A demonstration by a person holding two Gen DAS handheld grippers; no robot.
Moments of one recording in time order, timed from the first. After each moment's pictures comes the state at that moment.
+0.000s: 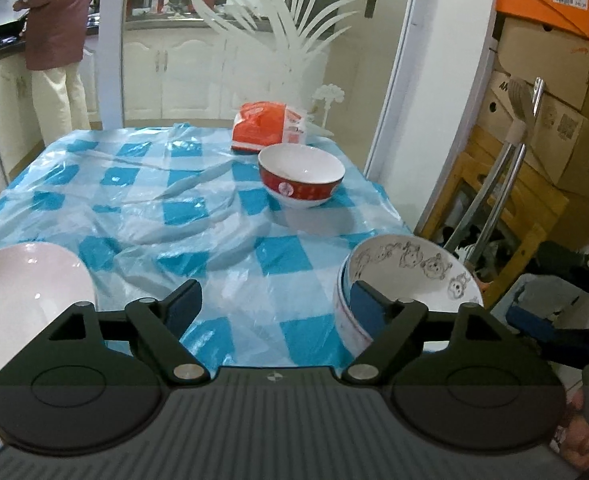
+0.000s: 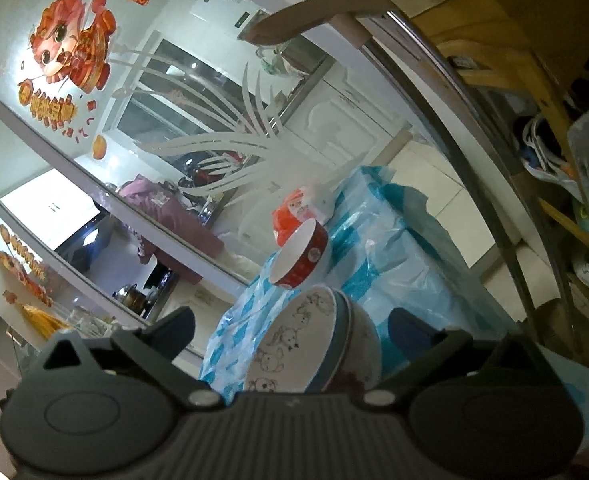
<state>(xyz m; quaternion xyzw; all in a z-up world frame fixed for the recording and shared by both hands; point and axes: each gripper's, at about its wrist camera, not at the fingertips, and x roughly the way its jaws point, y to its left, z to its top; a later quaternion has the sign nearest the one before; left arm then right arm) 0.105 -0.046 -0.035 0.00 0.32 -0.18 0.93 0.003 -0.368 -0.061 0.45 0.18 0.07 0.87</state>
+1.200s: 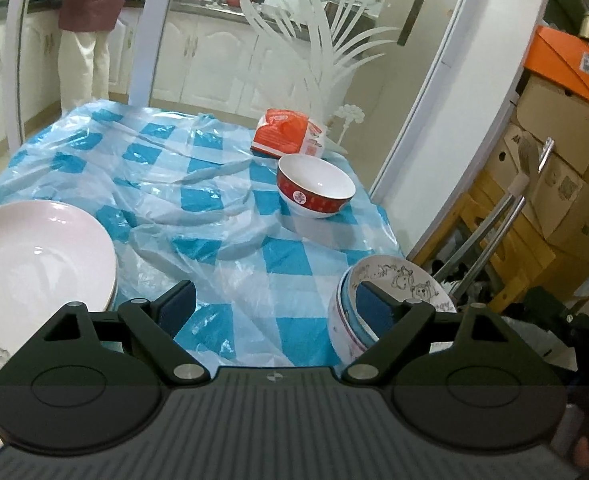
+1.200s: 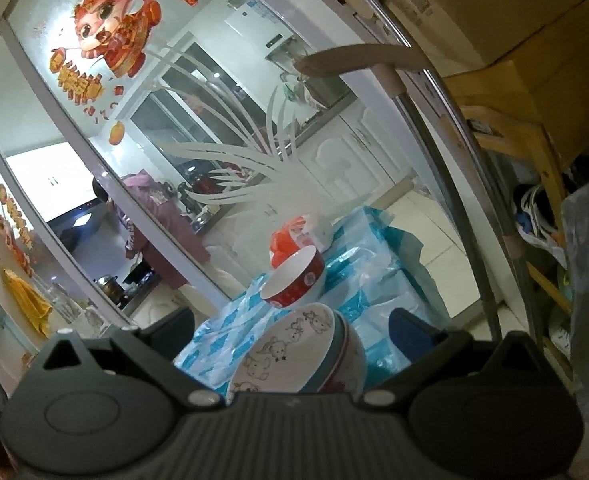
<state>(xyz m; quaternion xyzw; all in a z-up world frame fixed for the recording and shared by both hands) 0.100 -0.024 -0.025 -0.10 0.33 -0.17 0.92 -0.007 -0.357 -0.045 0.37 0.15 0.05 0.92</state>
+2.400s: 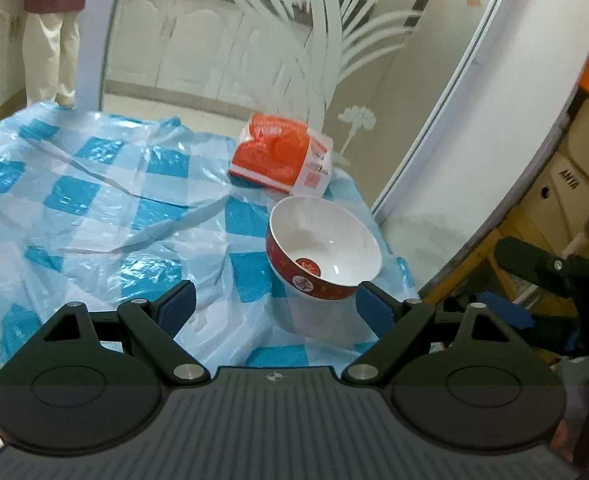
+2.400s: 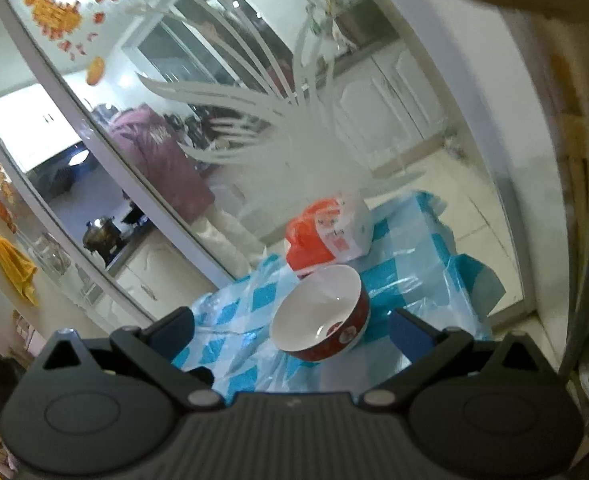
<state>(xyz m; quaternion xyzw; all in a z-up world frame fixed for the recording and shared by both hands) 0.249 -0.064 -0.042 -0.11 0.36 -0.19 0.91 0.179 -0.358 -0.010 0.31 0.26 0.10 0.91</state>
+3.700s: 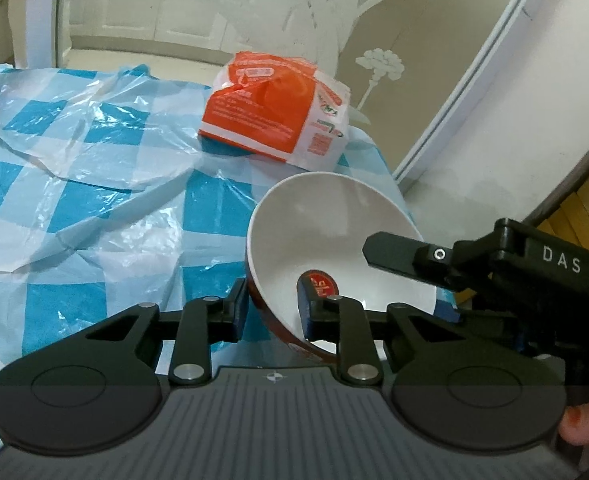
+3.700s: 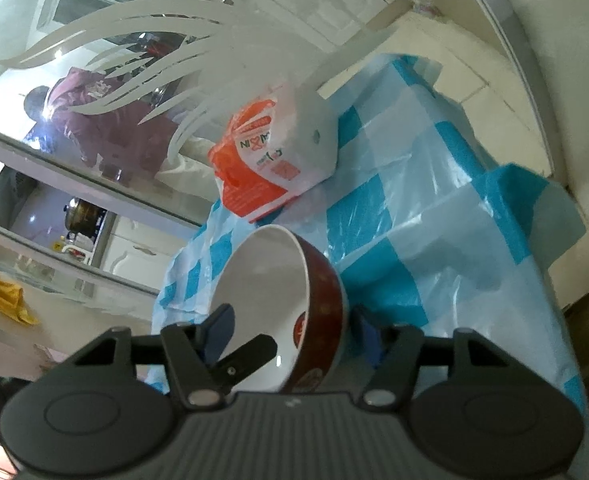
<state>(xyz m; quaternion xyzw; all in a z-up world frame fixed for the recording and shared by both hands) 0.325 -0.124 -0.081 -0.09 0.43 -0.19 0.88 0.296 -0.371 -0.080 0.41 0.40 0.12 0.81</state>
